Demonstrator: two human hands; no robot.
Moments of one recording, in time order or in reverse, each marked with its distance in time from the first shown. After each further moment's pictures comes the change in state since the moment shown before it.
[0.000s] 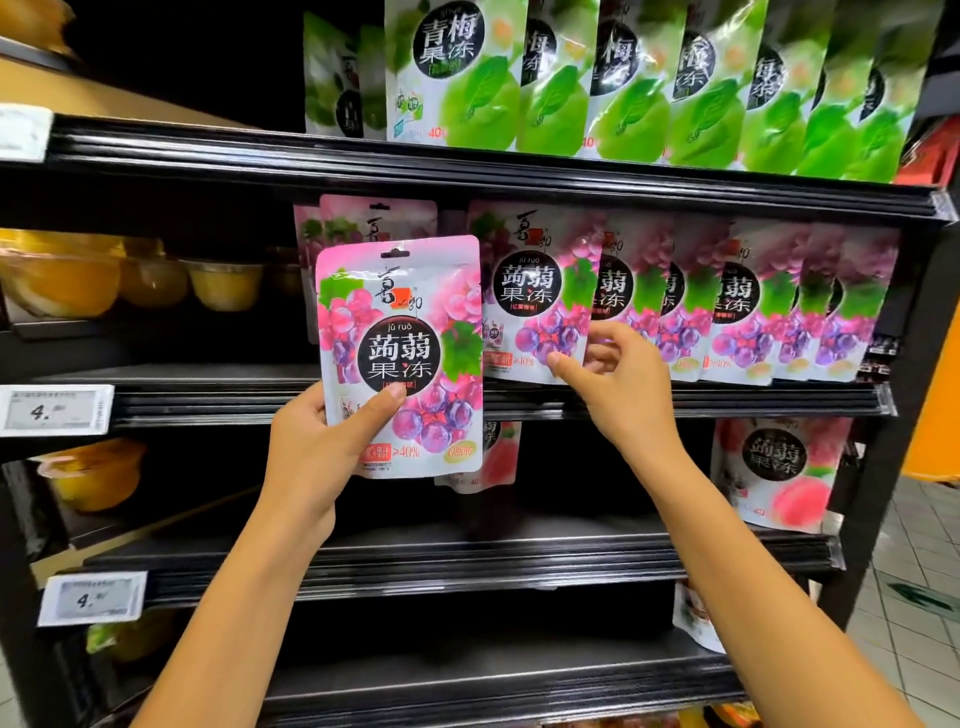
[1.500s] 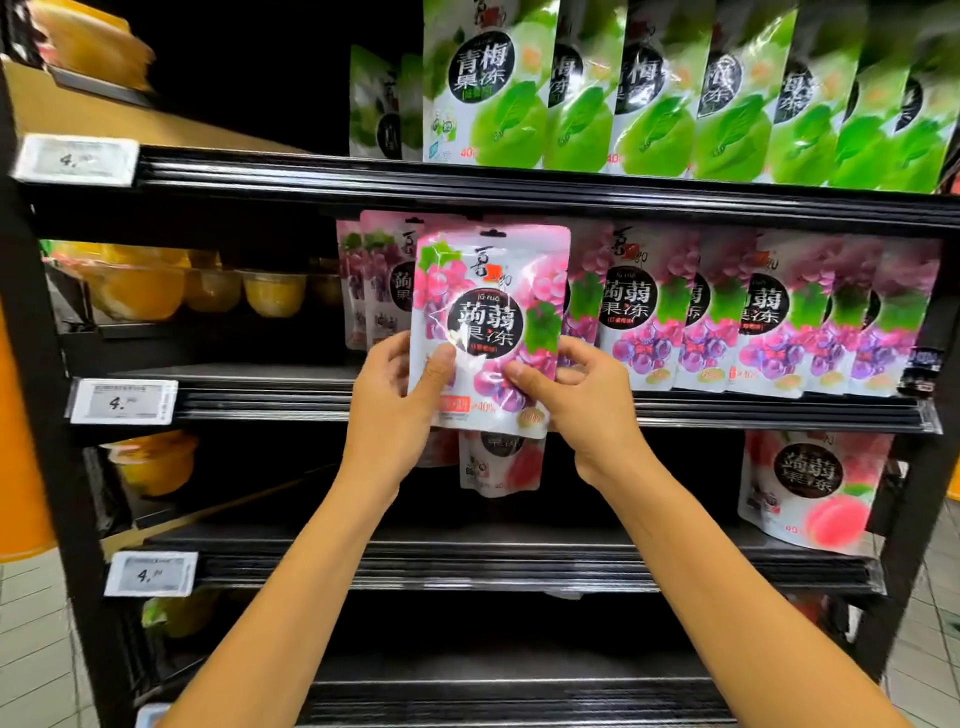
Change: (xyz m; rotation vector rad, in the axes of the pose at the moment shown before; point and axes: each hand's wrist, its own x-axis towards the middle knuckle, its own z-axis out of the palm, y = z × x) left_hand 0.008 0.012 0.033 0.130 0.015 0.179; right_hand -0.027 -0.038 0.034 0.483 -0.202 0.156
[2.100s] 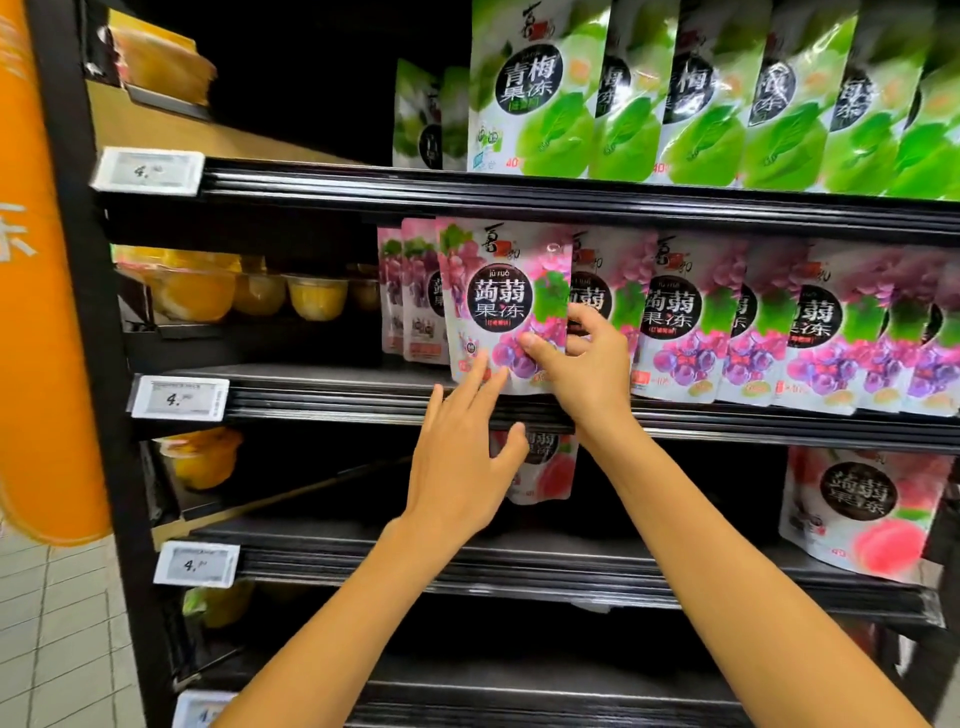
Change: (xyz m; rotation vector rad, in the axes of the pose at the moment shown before) left_hand -0.018 -0.027 0.007 0.824 -0.170 0.336; right_hand 0.039 0.003 0.034 -0.224 0.101 -0.150
